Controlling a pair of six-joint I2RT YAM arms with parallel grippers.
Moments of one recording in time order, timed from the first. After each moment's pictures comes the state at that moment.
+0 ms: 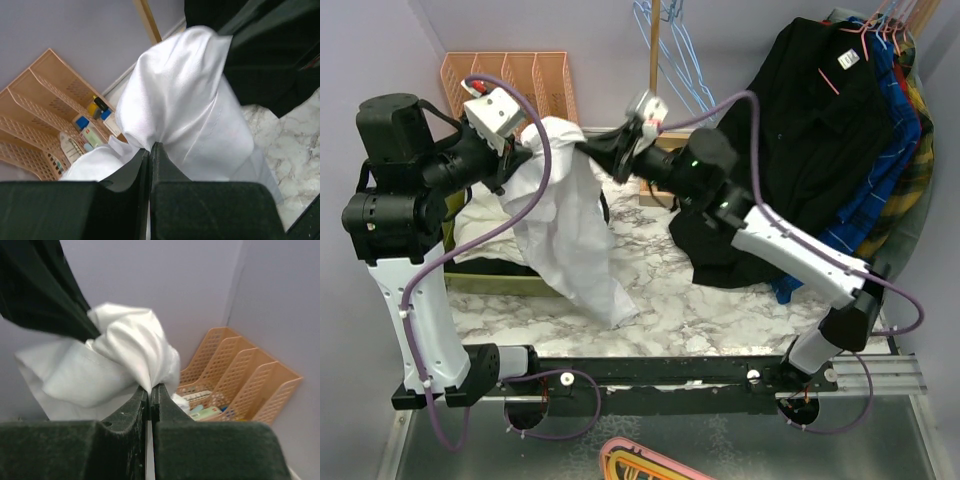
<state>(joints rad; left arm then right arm) 0.04 1.30 2.20 -1.29 0.70 0.51 0.95 1.62 1.59 0.32 -0.24 -0.09</state>
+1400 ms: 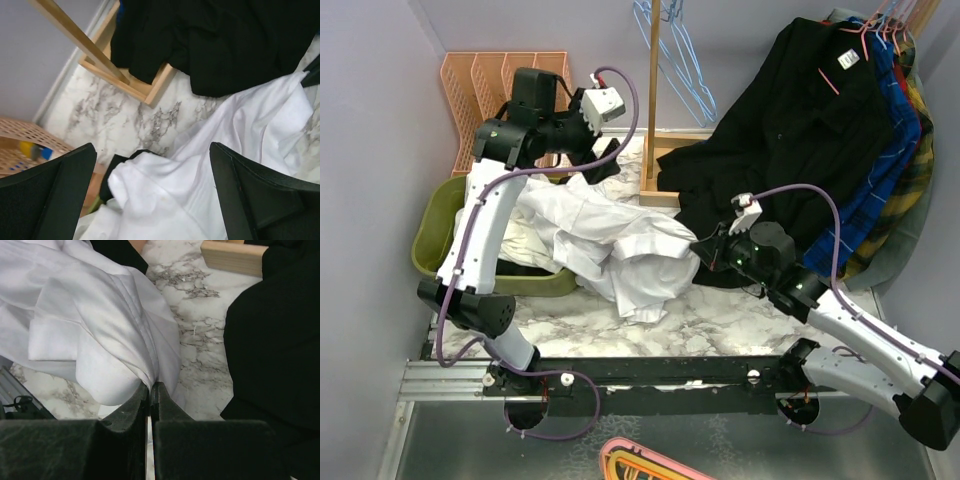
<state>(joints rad) -0.30 1.64 2.02 -1.02 0.60 0.47 0.69 0.89 0.66 -0.06 0.01 0.48</state>
